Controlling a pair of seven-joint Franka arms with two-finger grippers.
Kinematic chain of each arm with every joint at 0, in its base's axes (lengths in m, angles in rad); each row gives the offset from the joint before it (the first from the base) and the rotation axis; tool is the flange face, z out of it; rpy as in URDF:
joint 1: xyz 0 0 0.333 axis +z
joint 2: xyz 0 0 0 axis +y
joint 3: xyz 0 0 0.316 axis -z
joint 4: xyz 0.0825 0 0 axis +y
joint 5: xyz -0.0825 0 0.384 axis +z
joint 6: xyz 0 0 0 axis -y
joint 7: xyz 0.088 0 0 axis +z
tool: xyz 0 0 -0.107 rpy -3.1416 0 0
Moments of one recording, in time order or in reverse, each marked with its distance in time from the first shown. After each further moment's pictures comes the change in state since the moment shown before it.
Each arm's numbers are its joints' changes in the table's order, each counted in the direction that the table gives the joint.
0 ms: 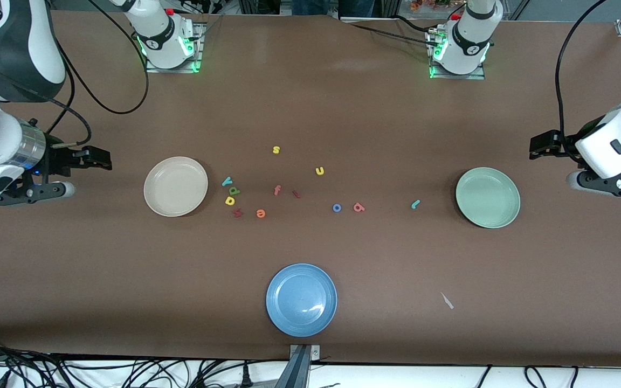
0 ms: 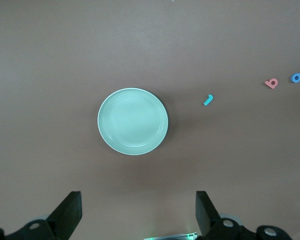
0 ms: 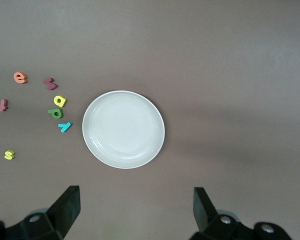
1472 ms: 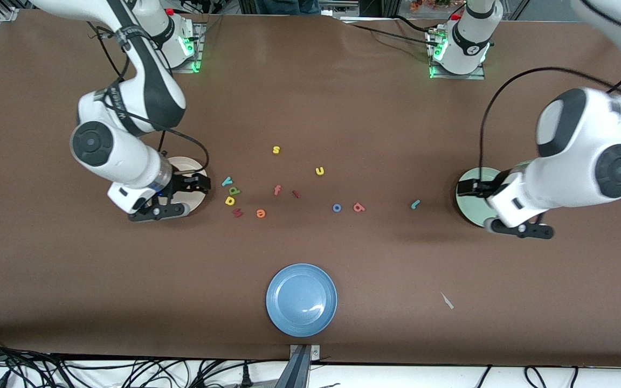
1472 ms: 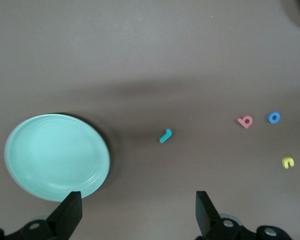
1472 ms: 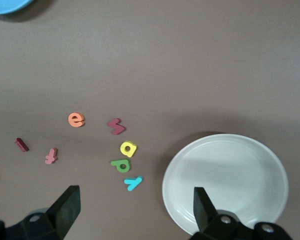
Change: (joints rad) left arm -0.105 0.139 -0.005 0.247 -0.113 0.381 0.220; right arm 0.135 0.123 -0.134 0.242 0.038 0.481 -0.302
